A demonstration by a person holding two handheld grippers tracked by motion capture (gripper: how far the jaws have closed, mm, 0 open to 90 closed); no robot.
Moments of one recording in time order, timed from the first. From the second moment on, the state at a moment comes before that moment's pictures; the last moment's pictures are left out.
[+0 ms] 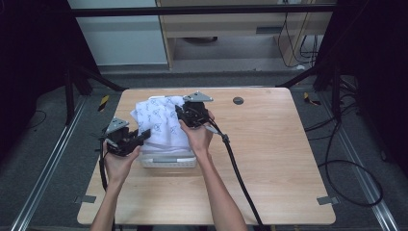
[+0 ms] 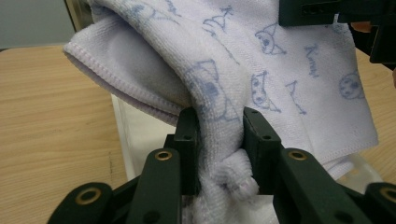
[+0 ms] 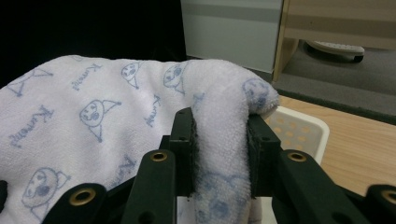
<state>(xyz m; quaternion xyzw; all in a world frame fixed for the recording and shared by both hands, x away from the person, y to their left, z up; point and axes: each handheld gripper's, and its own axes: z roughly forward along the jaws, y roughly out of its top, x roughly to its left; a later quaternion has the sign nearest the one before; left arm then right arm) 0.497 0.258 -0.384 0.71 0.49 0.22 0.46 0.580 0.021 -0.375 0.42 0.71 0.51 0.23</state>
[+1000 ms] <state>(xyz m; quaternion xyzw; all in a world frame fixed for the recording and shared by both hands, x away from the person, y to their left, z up) 0.511 0.250 -0.413 0.73 0.50 0.22 0.42 0.593 0.021 -0.408 0.44 0.74 0.47 0.22</state>
